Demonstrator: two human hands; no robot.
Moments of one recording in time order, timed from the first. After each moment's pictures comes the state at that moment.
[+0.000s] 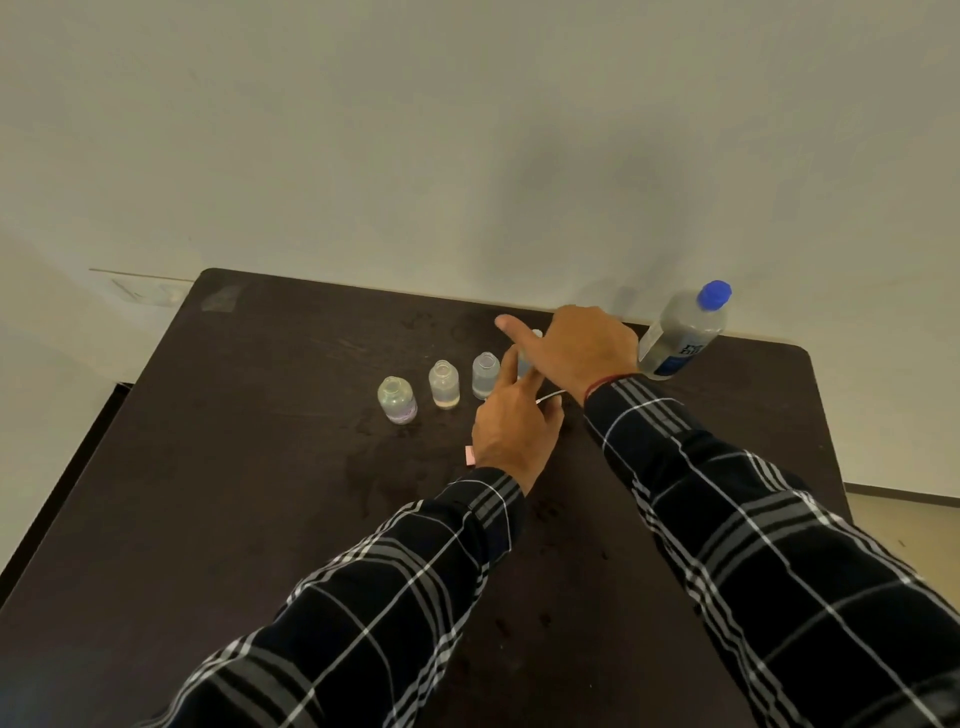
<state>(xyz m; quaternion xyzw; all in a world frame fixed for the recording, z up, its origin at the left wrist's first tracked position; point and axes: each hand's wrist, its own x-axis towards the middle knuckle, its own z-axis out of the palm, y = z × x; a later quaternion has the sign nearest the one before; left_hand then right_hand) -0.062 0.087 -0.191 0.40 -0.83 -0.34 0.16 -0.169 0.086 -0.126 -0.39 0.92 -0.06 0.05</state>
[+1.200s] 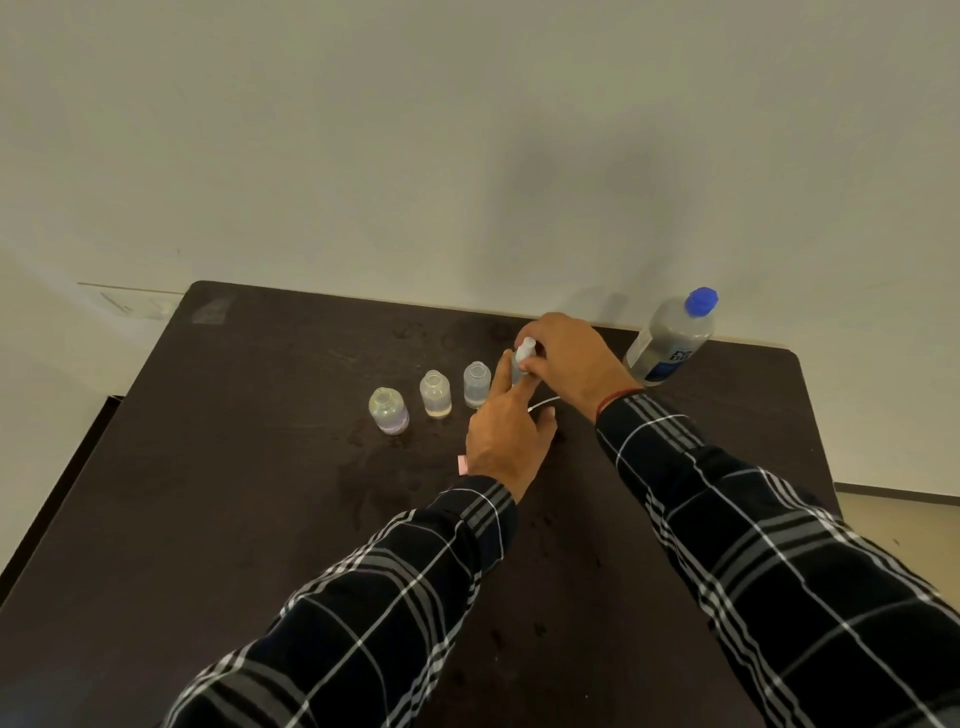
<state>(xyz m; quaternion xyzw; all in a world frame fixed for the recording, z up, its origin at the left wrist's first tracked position) -0.067 0.083 -0.195 0.40 -0.84 -0.36 0.10 -0.182 0.094 -0.116 -0.51 0.83 -0.11 0.20</state>
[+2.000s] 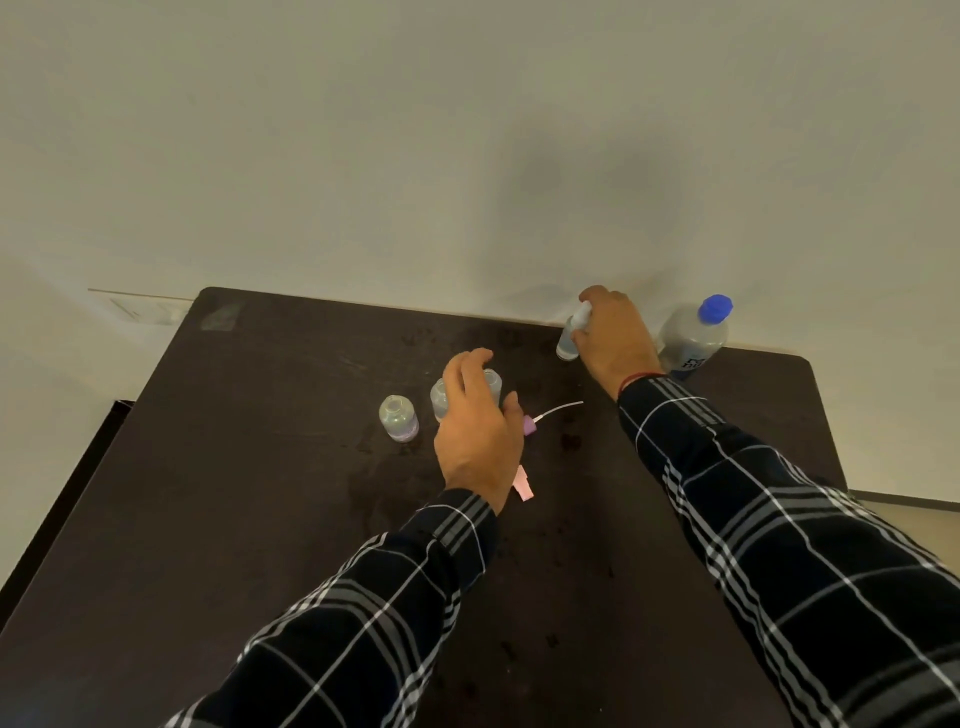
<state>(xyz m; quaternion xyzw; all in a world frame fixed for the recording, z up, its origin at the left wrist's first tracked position) -0.039 0.070 -0.179 0.50 -0.76 -0.31 0.27 -0.219 0.090 -0.132 -0.40 0.89 -0.20 0.10</state>
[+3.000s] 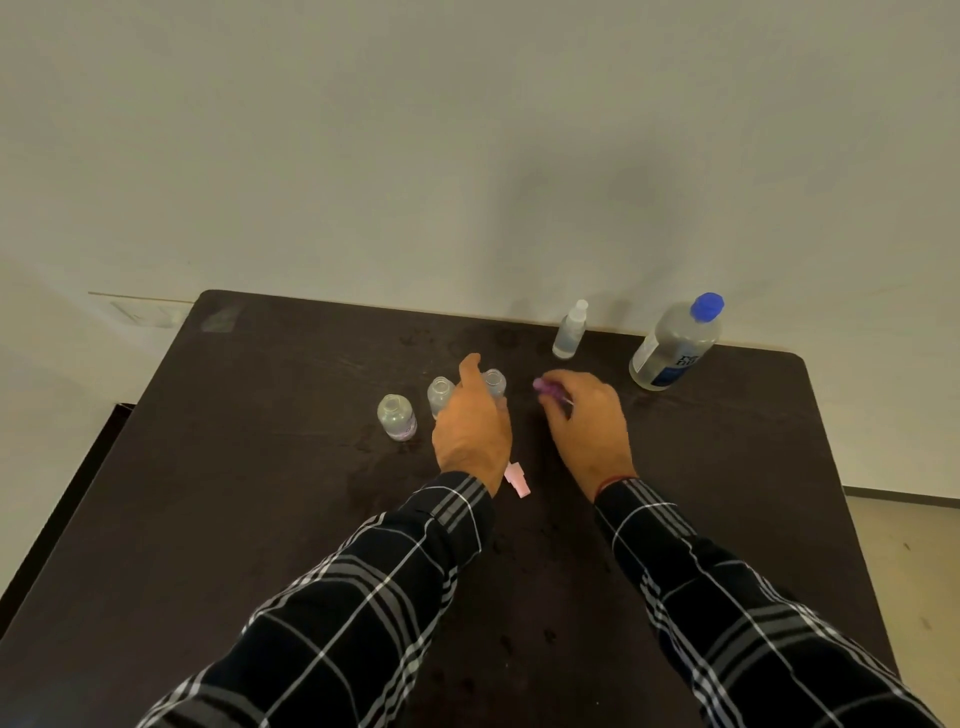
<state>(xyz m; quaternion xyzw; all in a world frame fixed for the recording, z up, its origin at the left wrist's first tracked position) -0.050 0.052 -0.180 0.57 -0.74 -0.34 0.06 -0.159 0.143 -0.193 -0.39 0.86 -0.30 0.12</state>
